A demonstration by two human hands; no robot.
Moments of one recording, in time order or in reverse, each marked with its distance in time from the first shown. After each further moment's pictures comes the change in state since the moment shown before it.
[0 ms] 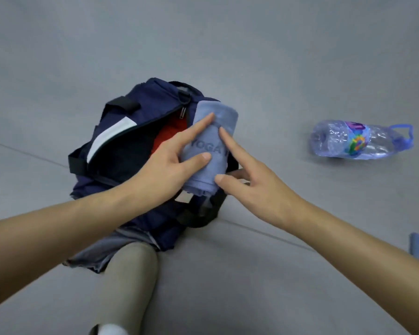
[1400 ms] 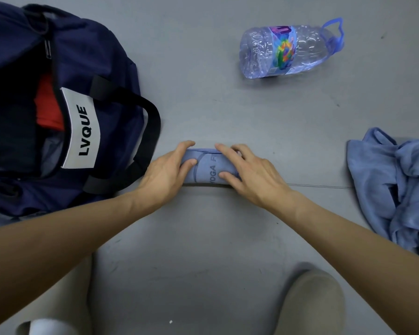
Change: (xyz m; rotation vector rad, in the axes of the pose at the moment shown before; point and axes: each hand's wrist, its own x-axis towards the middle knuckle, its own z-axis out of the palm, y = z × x) left_hand 0.024 -0.160 0.157 0.830 -0.153 -0.084; right_hand -0.094 0.210 -0.034 -0.762 0.130 0.183
